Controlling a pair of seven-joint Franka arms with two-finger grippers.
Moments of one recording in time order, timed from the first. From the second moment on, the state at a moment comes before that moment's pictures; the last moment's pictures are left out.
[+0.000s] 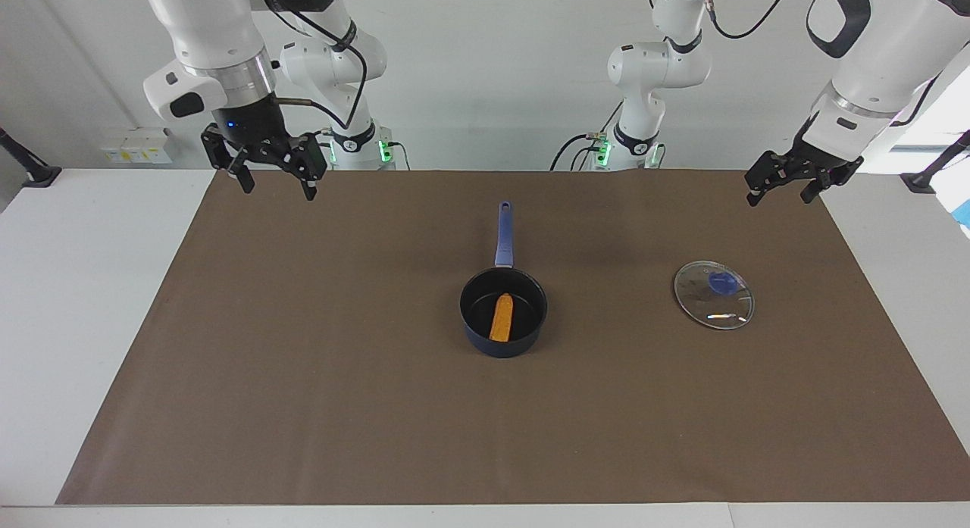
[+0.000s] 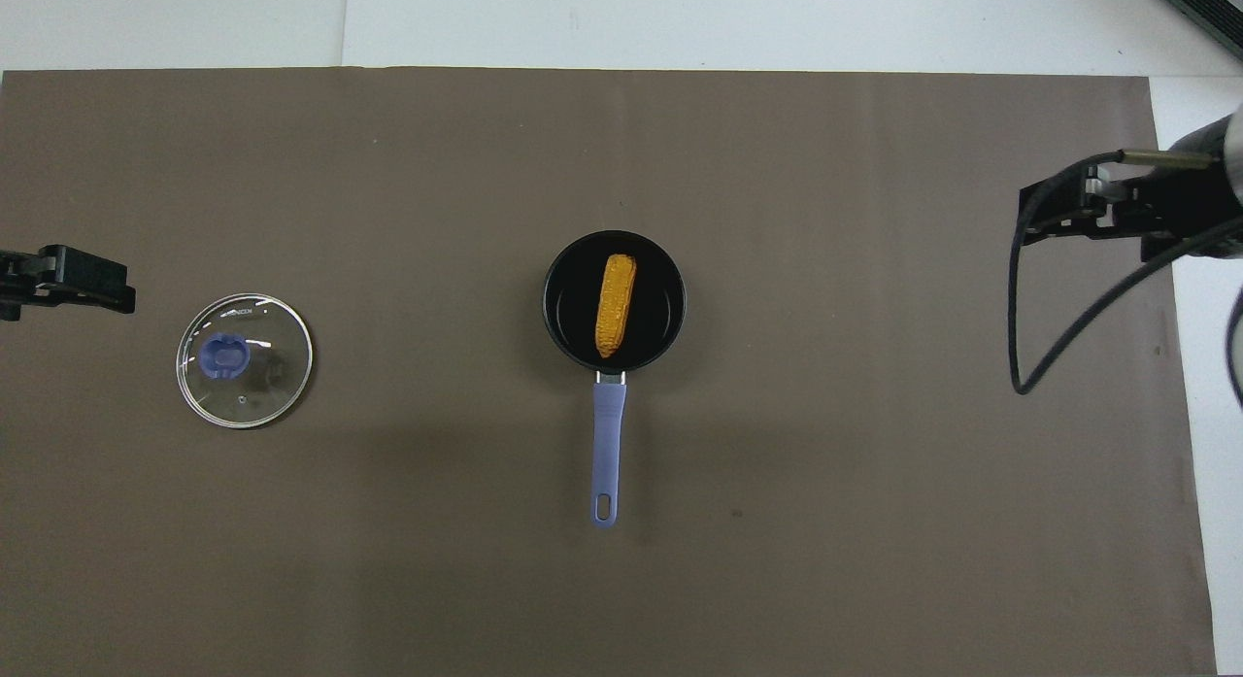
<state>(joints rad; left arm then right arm) -0.04 0.00 0.03 -1.59 0.00 1.57 -0.01 0.12 0.11 -0.04 -1.29 -0.03 1.45 0.25</state>
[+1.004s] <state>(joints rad) -0.04 -0.02 0.03 -1.57 0.00 1.54 0.05 0.01 -0.03 -0.05 -1.38 -0.03 1.32 0.01</state>
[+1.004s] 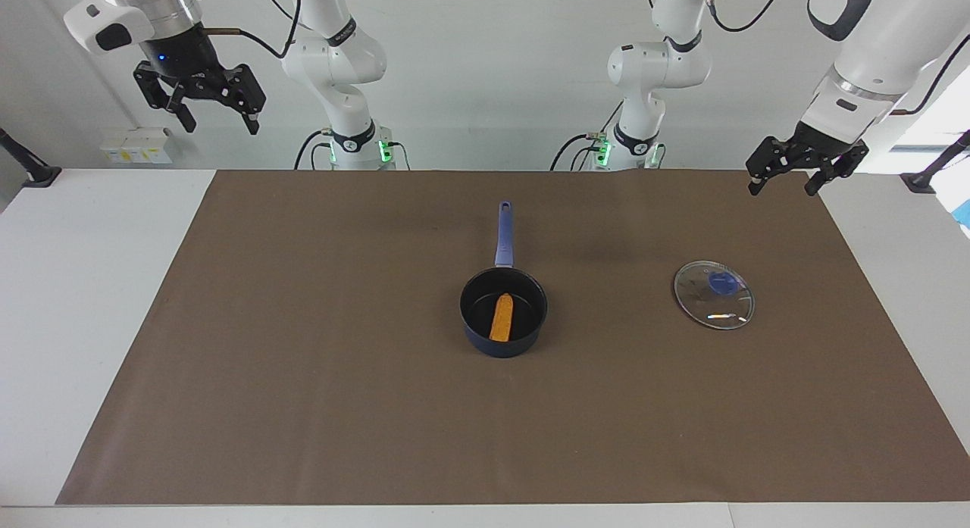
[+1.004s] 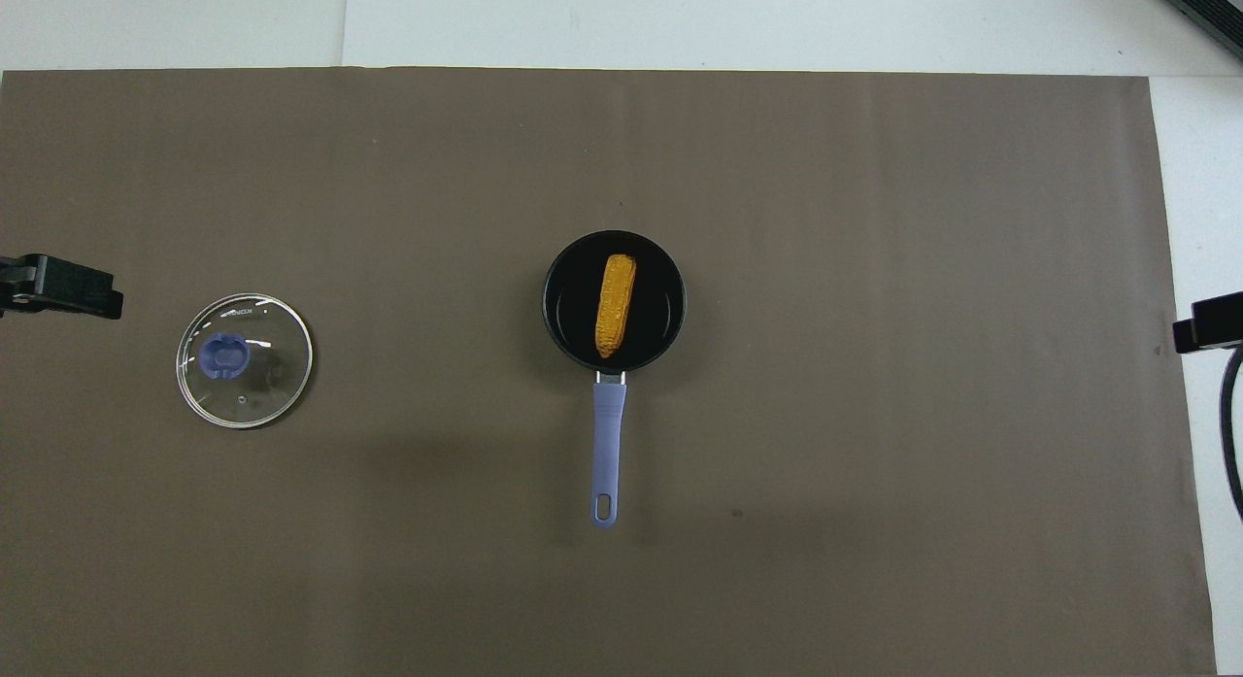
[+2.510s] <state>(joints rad) -0.03 -0.02 0.04 -1.55 0.00 1.51 0.06 0.02 -0.06 -0.05 -1.52 -0.01 1.49 0.07</state>
